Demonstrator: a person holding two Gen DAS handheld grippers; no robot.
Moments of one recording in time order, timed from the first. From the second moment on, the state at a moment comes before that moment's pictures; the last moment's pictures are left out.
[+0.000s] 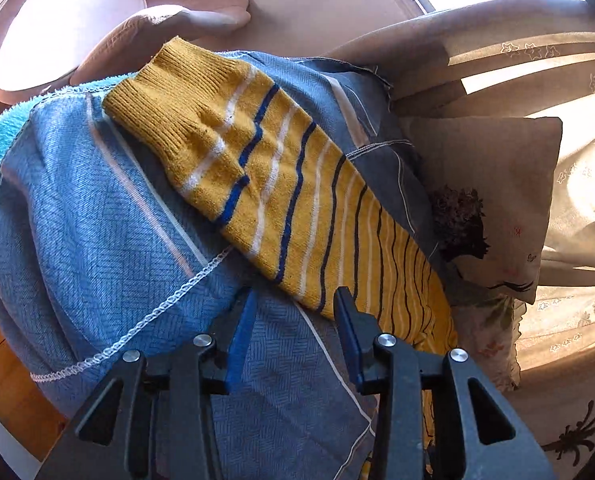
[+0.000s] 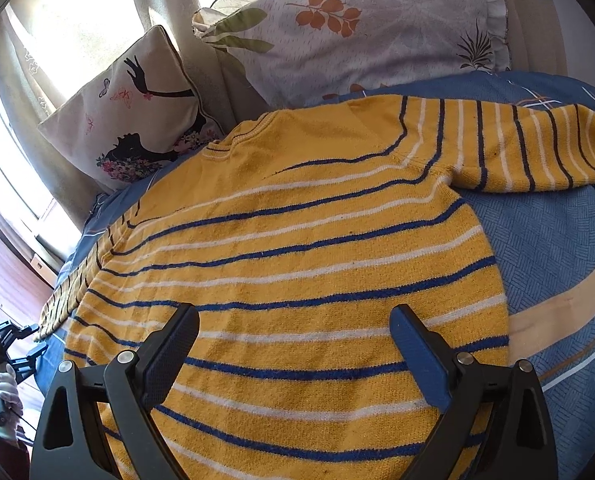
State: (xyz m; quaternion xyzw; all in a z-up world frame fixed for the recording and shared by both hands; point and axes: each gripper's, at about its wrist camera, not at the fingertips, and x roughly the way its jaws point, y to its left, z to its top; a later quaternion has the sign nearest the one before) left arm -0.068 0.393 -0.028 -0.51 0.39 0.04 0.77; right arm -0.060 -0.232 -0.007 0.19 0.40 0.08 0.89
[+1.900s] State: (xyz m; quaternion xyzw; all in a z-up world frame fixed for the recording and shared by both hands) left arm -0.037 0.102 -0.005 -0.22 0.49 -0.19 0.82; right arm -0.002 -0.169 0.037 -0.08 0.37 0.14 0.91
